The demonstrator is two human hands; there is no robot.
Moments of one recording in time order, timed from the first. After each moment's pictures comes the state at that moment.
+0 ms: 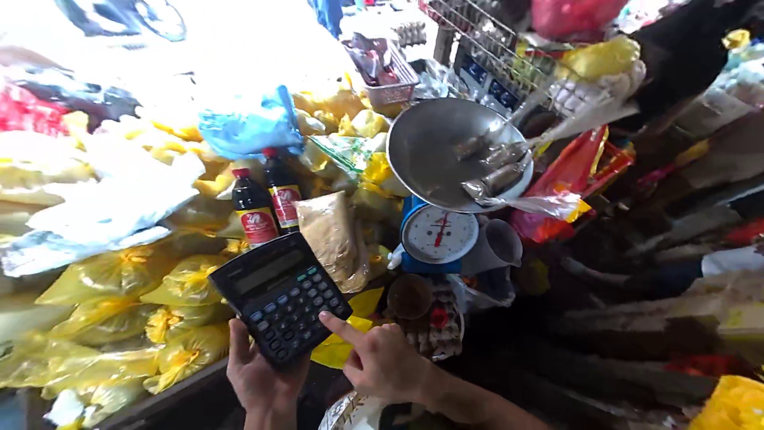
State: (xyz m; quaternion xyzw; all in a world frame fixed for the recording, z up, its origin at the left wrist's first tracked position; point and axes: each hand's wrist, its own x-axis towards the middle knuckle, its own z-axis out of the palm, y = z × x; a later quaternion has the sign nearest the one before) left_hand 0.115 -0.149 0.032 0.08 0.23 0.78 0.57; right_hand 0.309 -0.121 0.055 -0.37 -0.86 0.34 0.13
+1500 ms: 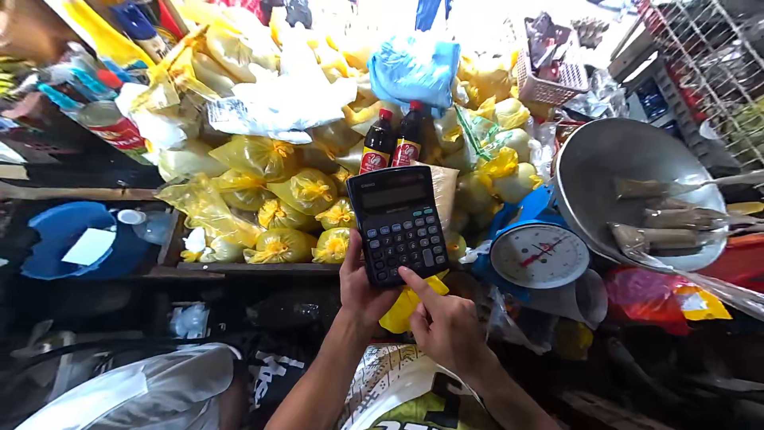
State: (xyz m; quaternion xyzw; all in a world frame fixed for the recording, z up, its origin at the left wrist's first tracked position) left_hand 0.112 -0.126 0.033 0.05 0.07 0.77 0.64; right_hand 0.284 -0.103 0.064 -0.30 -0.90 0.21 0.23
